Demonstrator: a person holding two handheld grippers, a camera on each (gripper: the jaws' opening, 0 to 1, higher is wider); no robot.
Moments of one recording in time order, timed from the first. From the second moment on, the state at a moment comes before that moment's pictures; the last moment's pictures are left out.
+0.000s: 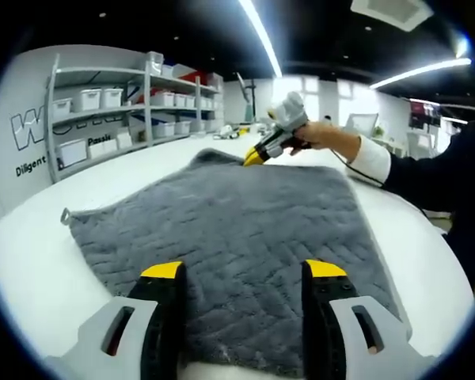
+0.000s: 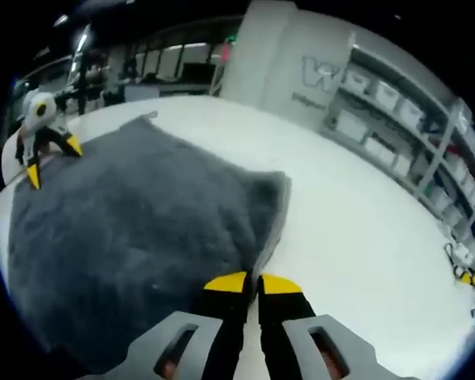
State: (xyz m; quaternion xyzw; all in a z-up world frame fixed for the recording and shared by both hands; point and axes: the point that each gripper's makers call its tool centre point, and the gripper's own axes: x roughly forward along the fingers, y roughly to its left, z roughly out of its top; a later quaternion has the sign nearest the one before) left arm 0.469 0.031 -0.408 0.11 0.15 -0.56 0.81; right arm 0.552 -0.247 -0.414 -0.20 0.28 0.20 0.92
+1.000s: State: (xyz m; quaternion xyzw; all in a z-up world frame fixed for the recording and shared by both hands) left arm 0.467 -0.005 -0.407 0.11 0.15 -0.55 0.81; right arm 0.559 -0.293 -0.412 -0.23 0.29 0.14 0.92
